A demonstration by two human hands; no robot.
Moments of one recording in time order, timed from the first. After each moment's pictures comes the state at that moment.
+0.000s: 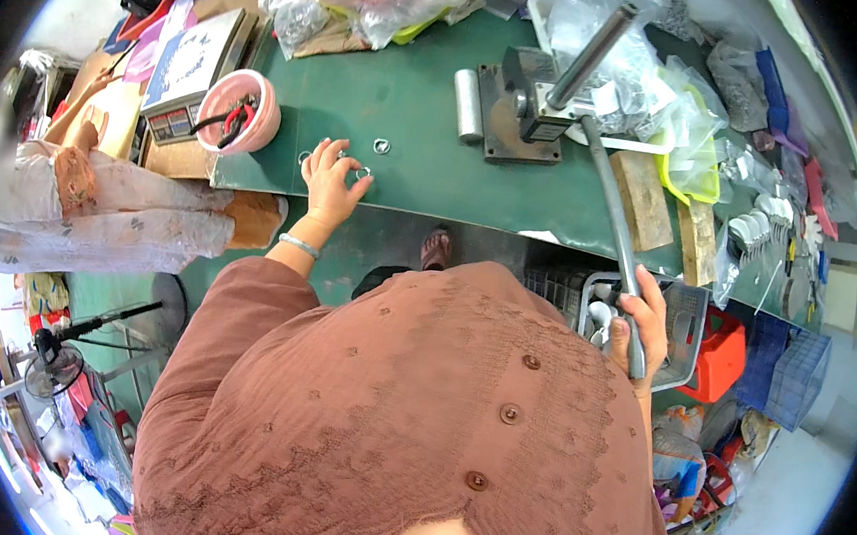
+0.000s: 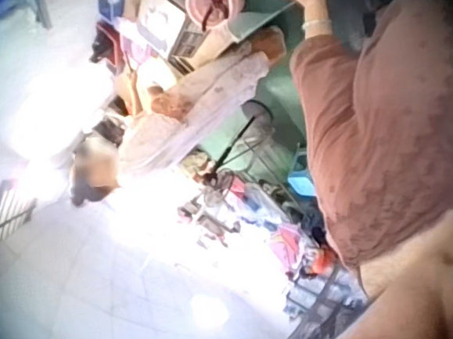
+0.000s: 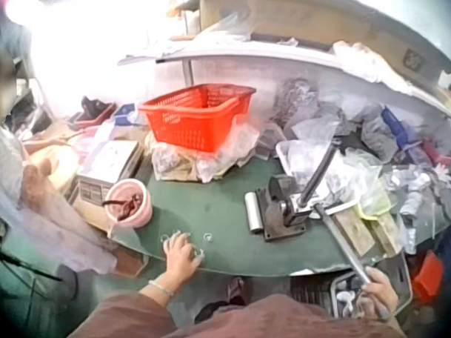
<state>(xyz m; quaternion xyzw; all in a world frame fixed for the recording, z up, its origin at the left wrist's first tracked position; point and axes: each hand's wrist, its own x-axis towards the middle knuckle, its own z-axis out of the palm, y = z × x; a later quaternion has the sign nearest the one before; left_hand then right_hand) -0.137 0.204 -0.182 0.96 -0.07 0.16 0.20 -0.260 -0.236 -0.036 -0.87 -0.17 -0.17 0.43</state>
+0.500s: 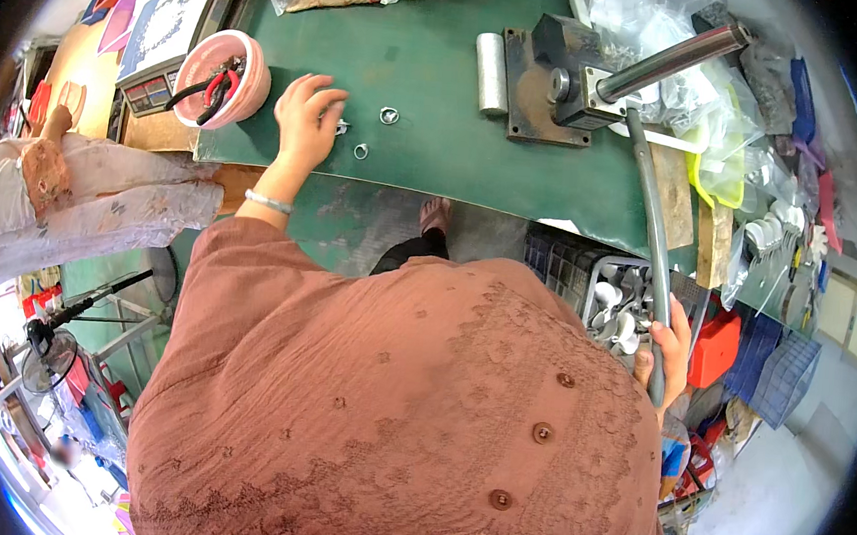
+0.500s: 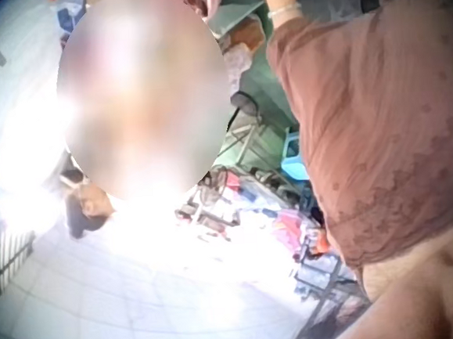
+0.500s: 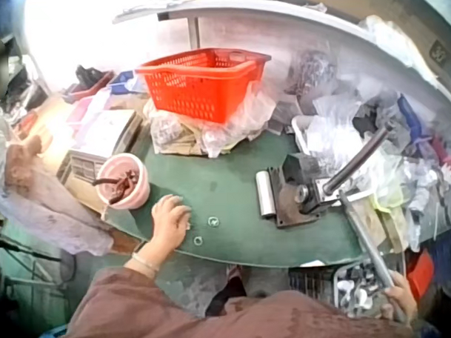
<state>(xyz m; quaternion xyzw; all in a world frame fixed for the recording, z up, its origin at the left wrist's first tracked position) -0.087 0.246 -0.179 0.94 -0.07 0.21 0.25 -0.268 -0.257 -0.035 -0.90 -0.13 -0.07 0.42</state>
